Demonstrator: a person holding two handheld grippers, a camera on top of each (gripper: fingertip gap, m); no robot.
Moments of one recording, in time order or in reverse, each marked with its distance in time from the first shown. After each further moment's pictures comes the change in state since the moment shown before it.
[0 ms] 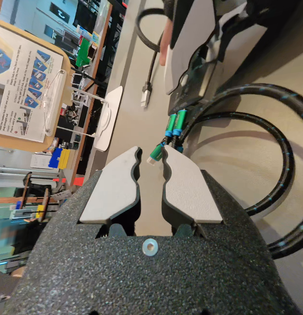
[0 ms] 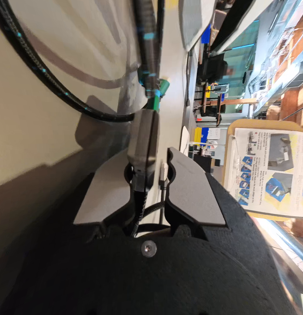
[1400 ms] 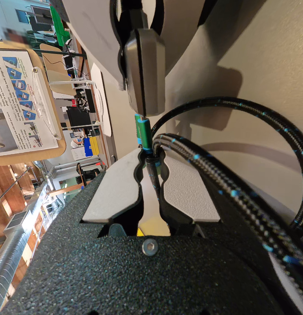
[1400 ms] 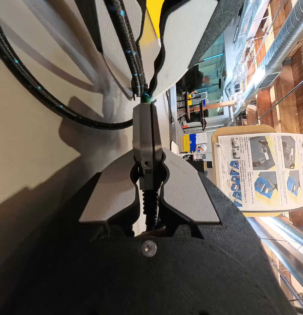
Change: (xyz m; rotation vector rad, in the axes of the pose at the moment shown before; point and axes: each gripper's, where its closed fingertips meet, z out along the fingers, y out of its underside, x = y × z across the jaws) left arm 0.027 0.029 0.013 -0.286 -0.007 0.382; right arm 0.011 -0.046 -0.004 0.076 0.126 0.085
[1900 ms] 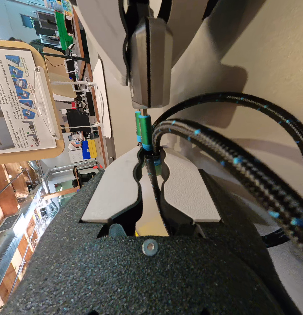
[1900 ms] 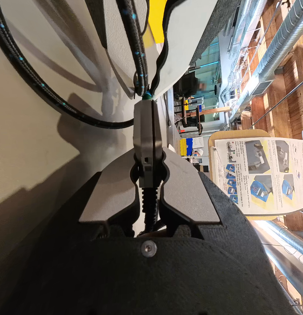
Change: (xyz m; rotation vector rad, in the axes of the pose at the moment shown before) left arm -0.003 0.004 0.001 0.038 0.000 -0.030; right arm 0.002 0.000 -0.001 0.030 0.013 -0.022
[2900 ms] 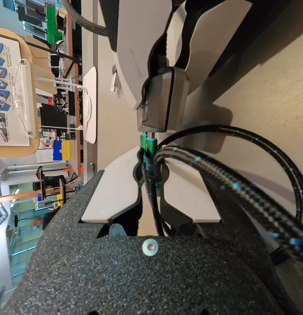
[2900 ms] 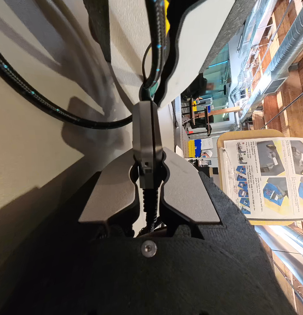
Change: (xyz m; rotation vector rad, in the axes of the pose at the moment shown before) left arm 0.006 -0.024 -0.005 0.073 0.080 -0.189; right arm -0.007 -0.002 -0.002 0.014 -0.047 0.036
